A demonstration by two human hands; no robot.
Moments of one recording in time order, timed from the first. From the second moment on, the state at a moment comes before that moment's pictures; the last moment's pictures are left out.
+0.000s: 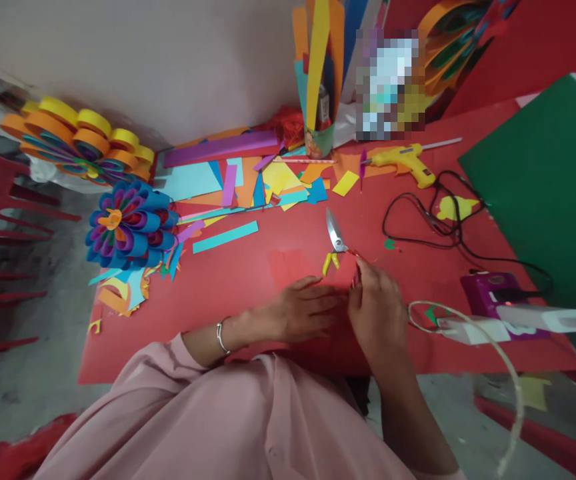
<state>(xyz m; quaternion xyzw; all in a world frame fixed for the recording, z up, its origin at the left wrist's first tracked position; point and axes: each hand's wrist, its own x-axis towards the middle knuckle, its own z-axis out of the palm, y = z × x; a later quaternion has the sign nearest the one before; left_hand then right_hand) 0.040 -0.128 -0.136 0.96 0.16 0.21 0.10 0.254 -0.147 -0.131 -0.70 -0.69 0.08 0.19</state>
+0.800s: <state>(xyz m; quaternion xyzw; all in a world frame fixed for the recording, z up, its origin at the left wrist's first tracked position) 0.033 -0.156 -0.148 0.95 0.21 0.21 0.11 0.247 -0.167 -0.120 -0.72 -0.67 0.07 0.19</state>
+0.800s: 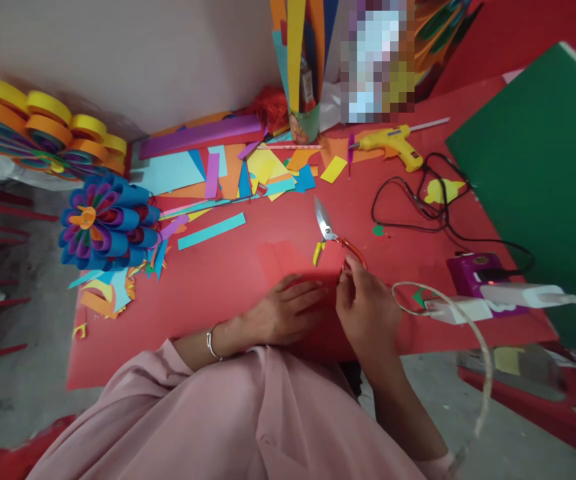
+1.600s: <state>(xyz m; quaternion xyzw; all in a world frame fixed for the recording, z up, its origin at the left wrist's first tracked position) 0.020 -0.157 -0.141 0.92 0.29 0.23 0.12 0.208 -0.178 -0.123 -0.63 -0.75 0.07 0.18</state>
